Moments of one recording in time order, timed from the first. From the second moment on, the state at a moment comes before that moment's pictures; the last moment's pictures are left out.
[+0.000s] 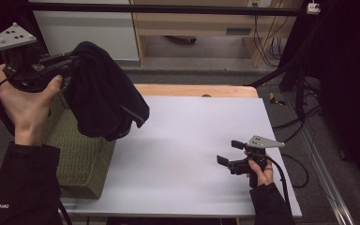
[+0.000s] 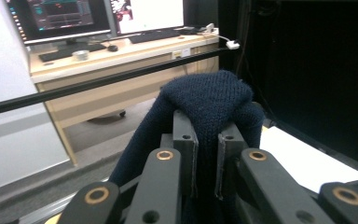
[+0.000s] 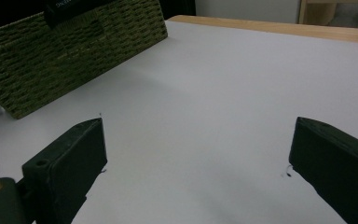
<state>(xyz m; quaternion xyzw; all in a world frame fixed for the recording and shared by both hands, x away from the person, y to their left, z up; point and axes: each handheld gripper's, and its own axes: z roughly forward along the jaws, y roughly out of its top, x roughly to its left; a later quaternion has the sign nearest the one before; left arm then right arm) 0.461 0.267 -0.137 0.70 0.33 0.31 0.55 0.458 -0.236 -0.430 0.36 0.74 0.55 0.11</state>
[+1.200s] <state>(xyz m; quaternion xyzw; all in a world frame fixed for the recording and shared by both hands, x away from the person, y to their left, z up) 0.496 0.156 -0.169 0.77 0.27 0.24 0.53 0.457 -0.239 -0.428 0.36 0.74 0.56 0.11</state>
